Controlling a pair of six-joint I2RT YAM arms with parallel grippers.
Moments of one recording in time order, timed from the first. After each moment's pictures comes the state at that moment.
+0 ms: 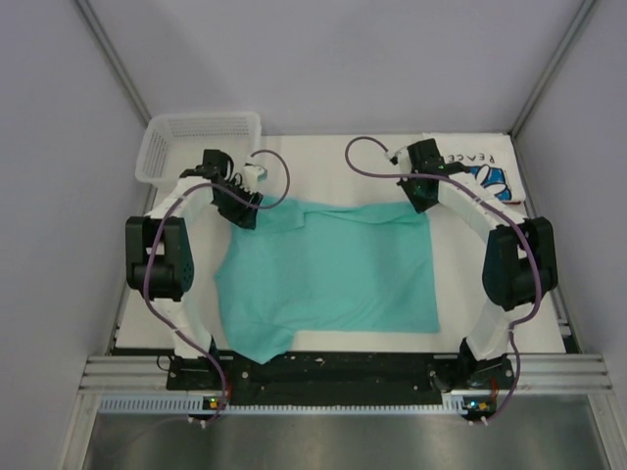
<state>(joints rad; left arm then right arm) -0.05 1.84 1.39 -0.71 0.37 0.54 0.28 1.77 1.40 -0.65 0.16 -0.29</state>
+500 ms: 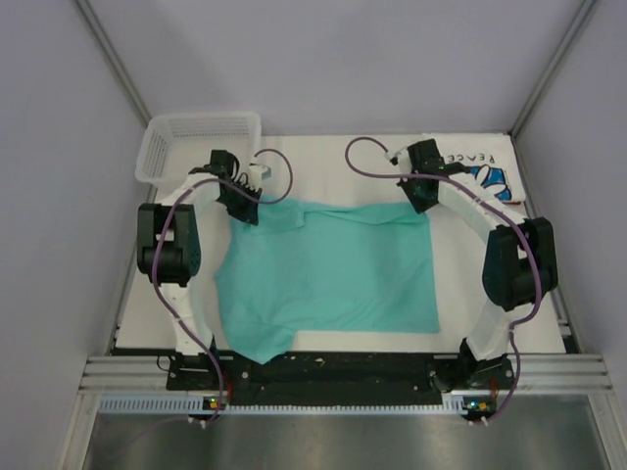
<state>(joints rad) -0.06 1.99 1.46 -0.65 0.43 0.43 0.28 1.77 1.40 -0.65 0.16 -0.29</state>
